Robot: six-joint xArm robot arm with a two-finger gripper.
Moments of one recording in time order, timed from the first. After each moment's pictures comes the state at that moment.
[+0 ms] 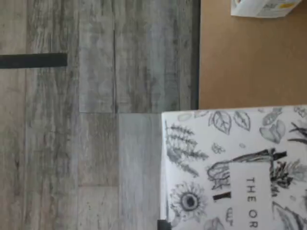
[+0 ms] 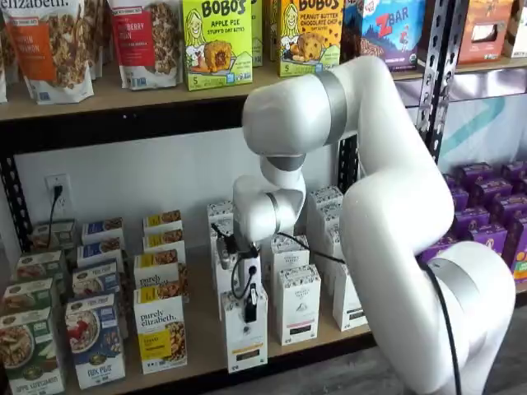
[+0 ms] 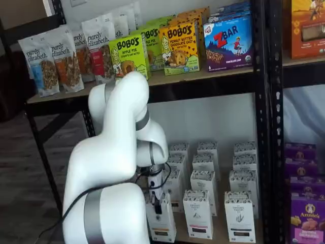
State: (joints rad) arm 0.29 0.97 -1.42 0.05 0.47 -1.33
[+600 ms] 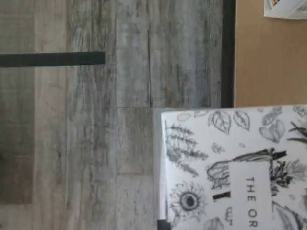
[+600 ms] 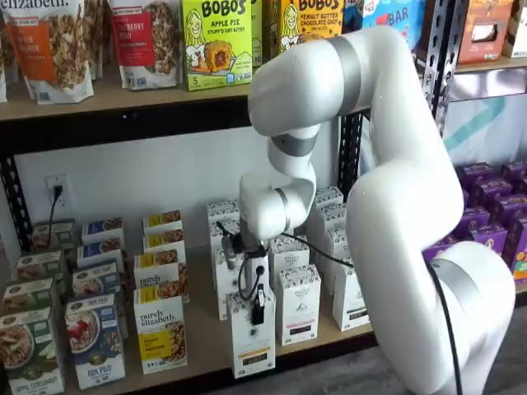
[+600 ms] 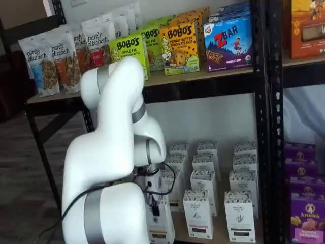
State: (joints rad) arm 0.30 0.80 -1.17 0.05 0.41 -1.32
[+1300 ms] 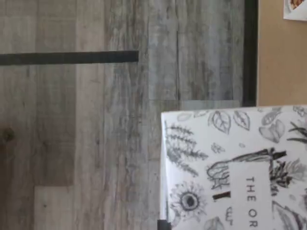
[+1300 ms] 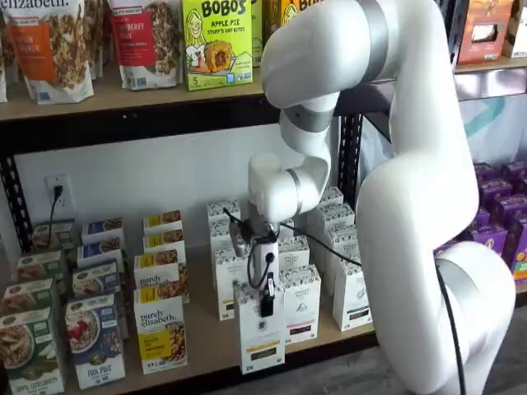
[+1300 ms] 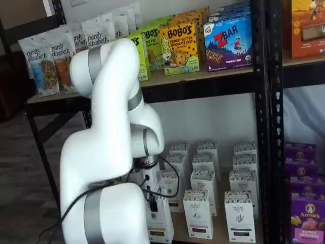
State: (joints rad) arm 0.29 0.58 -0.97 0.06 0.44 -1.33
